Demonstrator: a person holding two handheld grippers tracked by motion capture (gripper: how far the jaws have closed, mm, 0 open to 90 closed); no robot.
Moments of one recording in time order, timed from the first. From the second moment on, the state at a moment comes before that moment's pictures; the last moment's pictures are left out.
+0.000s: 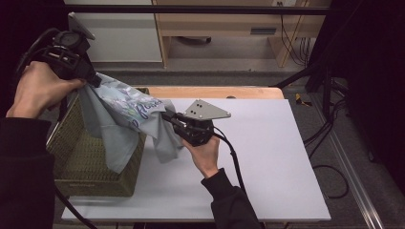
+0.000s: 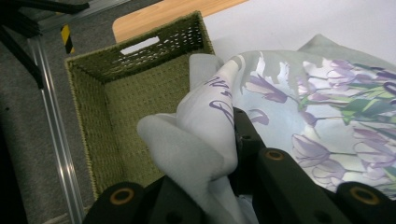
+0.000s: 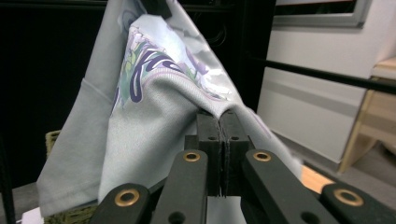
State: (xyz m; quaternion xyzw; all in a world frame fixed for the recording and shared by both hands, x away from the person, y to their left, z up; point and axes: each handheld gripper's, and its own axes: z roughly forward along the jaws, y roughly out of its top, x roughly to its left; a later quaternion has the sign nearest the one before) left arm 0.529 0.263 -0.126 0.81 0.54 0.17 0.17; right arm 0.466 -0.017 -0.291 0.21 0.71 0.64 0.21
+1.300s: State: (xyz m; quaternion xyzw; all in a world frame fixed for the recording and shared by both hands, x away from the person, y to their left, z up) left arm 0.533 0.251 -0.140 0.82 0.53 0.15 0.15; right arm 0.439 -0.094 -0.373 0.32 0.67 0.63 0.23
